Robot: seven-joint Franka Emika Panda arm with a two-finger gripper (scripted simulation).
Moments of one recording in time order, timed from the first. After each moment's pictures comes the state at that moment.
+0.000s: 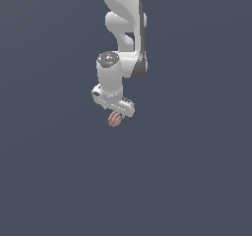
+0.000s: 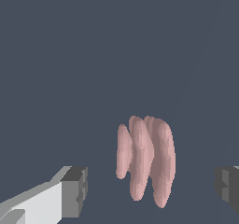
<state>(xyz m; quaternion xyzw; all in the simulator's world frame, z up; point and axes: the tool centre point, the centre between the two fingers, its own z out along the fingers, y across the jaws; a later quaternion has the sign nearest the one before) -0.082 -0.057 0.104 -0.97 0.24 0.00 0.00</state>
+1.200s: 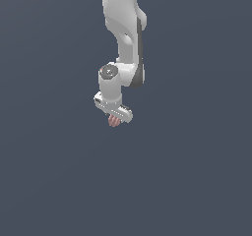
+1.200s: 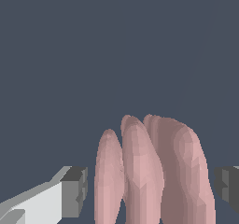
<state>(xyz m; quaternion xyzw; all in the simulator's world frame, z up) -0.092 -0.062 0.051 -0.96 0.26 0.00 0.00</state>
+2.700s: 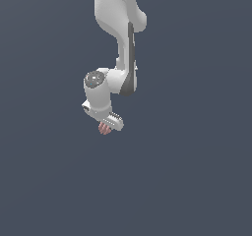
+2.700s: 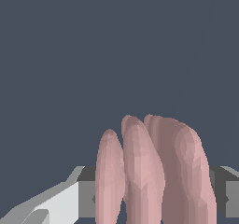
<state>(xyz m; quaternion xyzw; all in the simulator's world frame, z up) -0.043 -0.105 0.056 -0.96 0.26 0.00 0.00</state>
